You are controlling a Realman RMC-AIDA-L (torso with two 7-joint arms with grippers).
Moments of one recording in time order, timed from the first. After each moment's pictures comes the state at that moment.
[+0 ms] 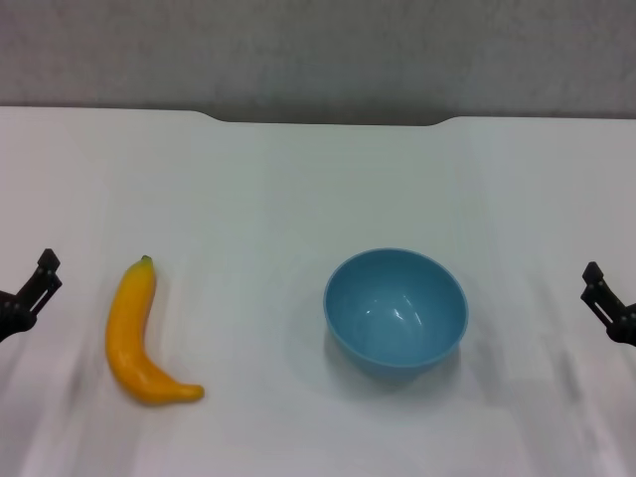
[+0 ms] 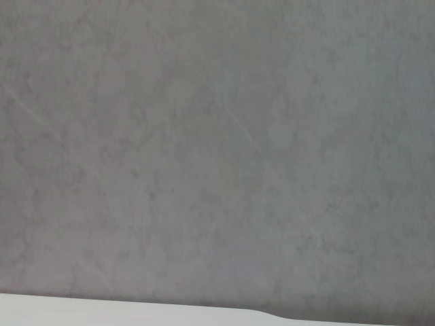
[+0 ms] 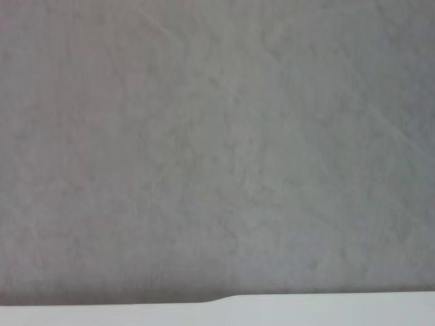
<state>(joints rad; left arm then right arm) -0.22 -2.05 -1.49 -0.28 -0.02 -1.11 2.68 0.25 2.02 0.69 0.37 -2.19 -1.09 0.10</state>
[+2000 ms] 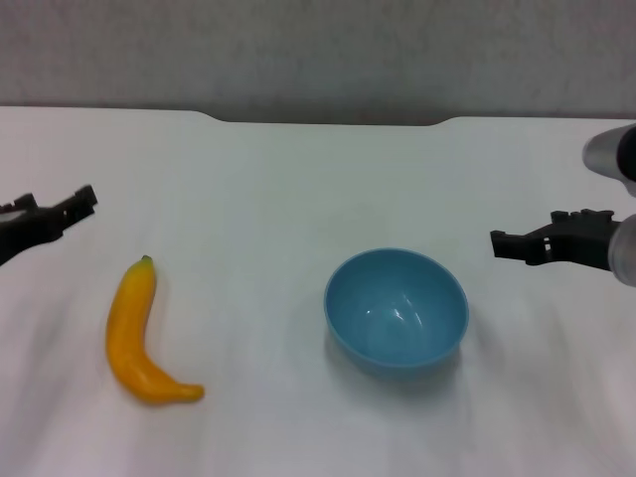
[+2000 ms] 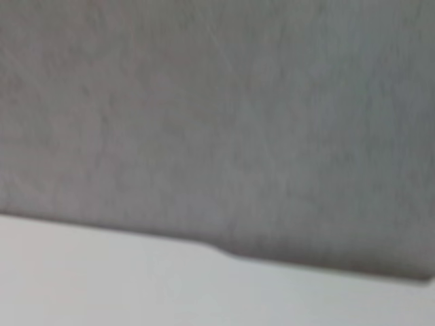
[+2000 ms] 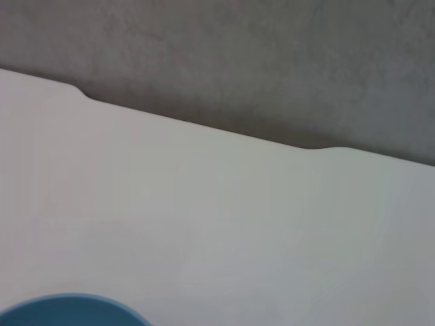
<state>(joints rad) -0.06 -2.01 -1.67 -1.22 1.49 -0.44 1.12 0.29 2.00 1.46 1.40 -2.66 0.70 -0.19</state>
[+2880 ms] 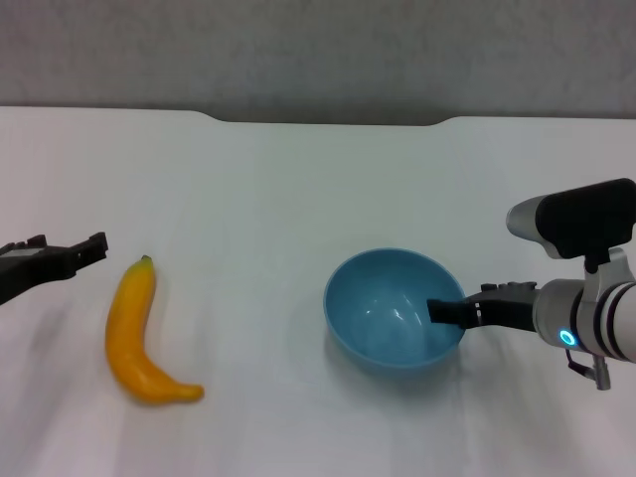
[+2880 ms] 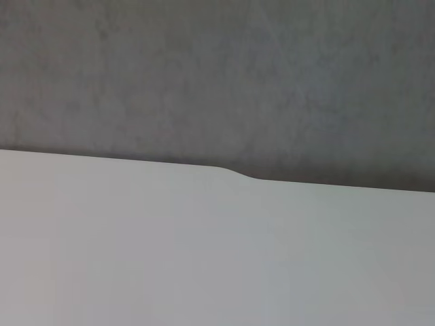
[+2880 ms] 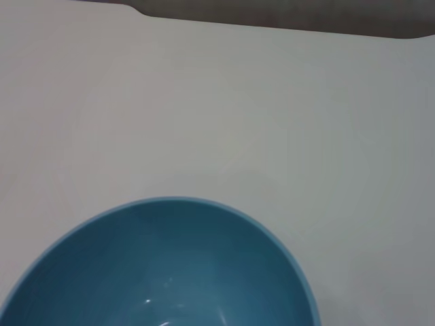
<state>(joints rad) -0.13 -2.03 -1.72 -1.16 1.87 -0.50 0.89 0.41 2.01 1.30 1.06 -2.44 0.53 -0.18</state>
